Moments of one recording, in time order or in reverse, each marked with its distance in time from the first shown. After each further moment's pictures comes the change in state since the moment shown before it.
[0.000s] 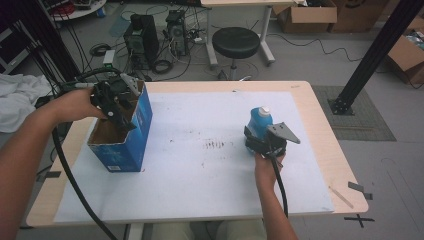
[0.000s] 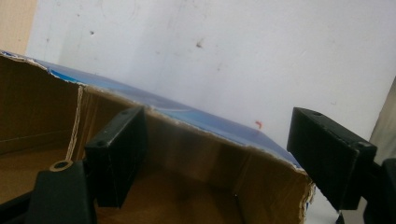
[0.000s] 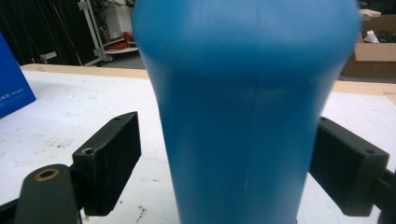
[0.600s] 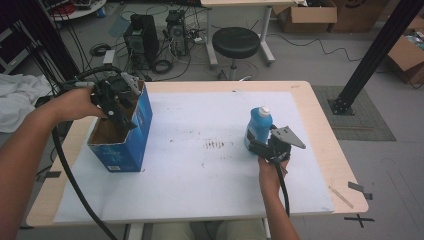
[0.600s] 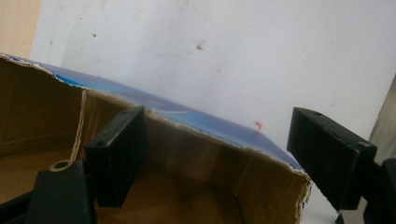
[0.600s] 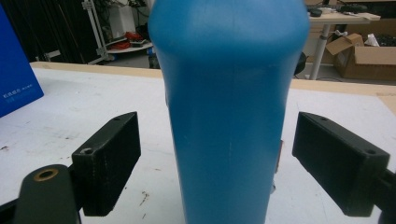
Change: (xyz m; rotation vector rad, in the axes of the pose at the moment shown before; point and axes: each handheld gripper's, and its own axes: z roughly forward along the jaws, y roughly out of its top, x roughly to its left) left arm -0.002 0.003 -0.004 0.002 0.007 0.003; right arm -0.002 -0.001 -0.018 -0.005 0.008 -0.013
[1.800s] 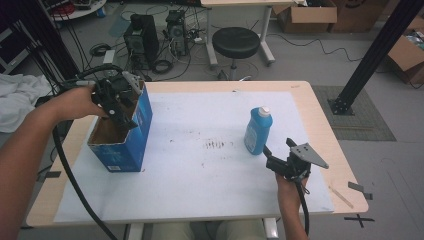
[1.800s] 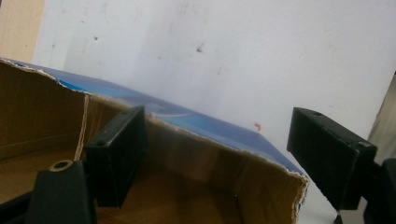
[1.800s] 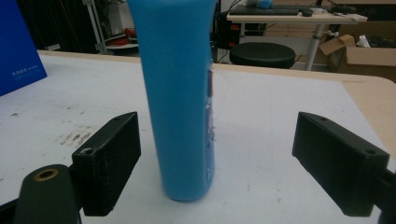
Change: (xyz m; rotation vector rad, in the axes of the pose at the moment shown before) left arm -0.001 0.004 -0.003 0.003 0.004 0.004; right arm -0.025 -0.020 -0.055 0.001 -0.004 -0.022
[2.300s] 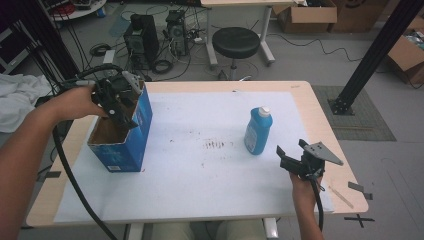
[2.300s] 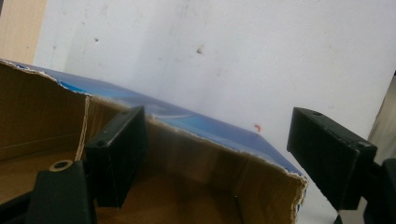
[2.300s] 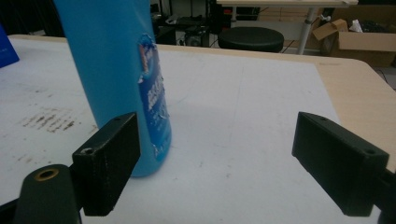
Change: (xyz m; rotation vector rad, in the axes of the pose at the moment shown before) left arm -0.001 0.000 -0.001 -0.007 0.002 0.001; right arm -0.040 -0.005 -0.007 0.059 -0.020 0.002
